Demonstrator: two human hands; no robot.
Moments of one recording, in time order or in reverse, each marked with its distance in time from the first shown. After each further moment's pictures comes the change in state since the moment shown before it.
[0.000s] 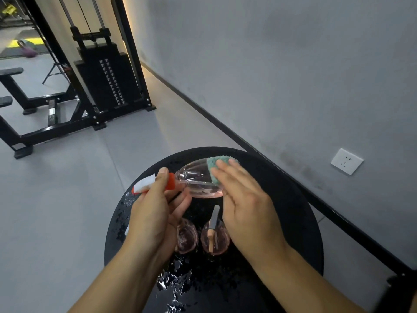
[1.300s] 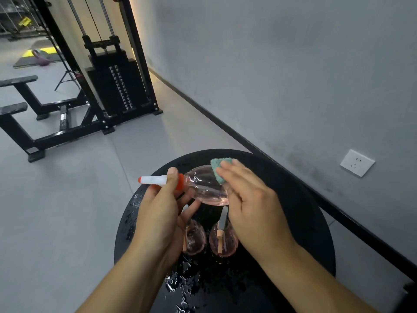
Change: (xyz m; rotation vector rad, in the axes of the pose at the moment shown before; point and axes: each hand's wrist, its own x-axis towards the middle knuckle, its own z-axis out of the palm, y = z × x) left_hand -0.011 0.006 -0.005 0.063 -0.118 0.057; right_hand 0.003 -0.005 0.002 0.071 0.008 0.033
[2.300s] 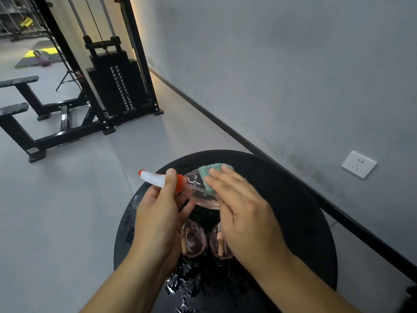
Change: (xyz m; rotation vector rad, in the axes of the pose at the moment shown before) left_hand -0.004 0.002 0.004 0.010 0.065 0.052; right_hand -0.006 -0.008 0.007 -0.024 -0.040 -0.093
